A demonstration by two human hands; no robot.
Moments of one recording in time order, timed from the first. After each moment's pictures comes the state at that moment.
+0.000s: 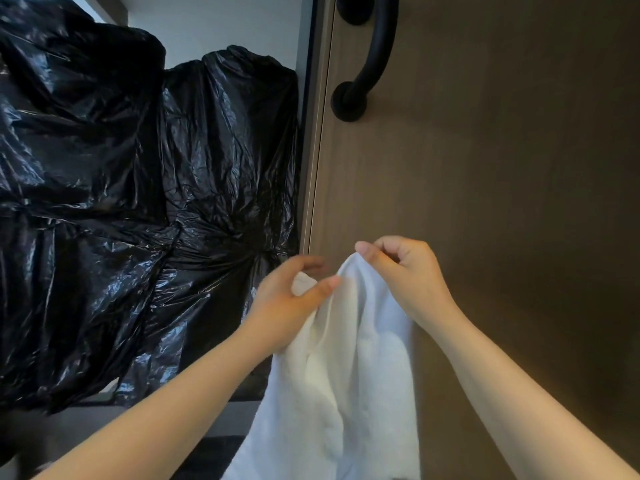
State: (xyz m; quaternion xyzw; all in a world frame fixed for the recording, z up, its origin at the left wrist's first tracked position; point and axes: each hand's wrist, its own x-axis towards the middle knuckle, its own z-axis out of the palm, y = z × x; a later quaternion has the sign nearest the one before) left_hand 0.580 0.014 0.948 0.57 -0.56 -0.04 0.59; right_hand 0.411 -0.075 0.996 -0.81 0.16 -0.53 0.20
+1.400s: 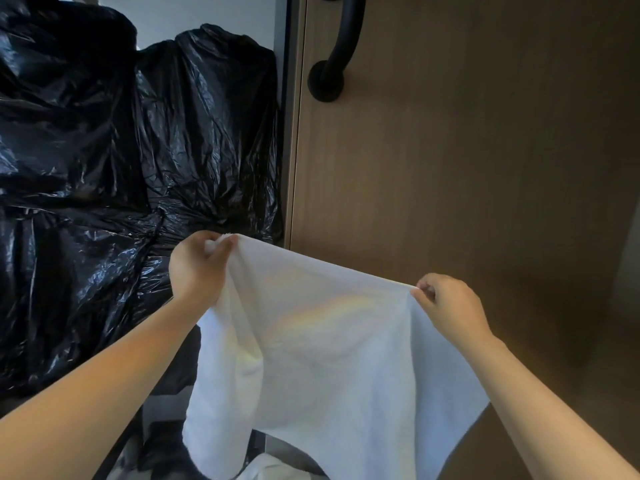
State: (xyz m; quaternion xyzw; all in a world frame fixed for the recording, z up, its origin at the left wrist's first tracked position) left_hand 0.662 -0.002 0.942 0.67 -0.34 0.13 0.65; right_hand 0.325 -0.150 0.921 -0.80 0.47 -0.37 -0.07
